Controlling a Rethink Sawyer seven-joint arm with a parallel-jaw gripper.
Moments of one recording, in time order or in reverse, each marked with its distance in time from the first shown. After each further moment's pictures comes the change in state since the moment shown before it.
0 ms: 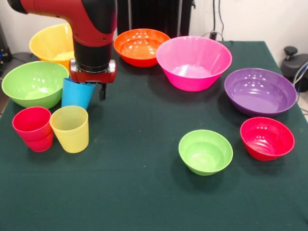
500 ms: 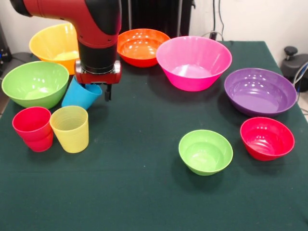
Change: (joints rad) arm 0.001 0.002 0.021 0.000 0.012 0.027 0.000
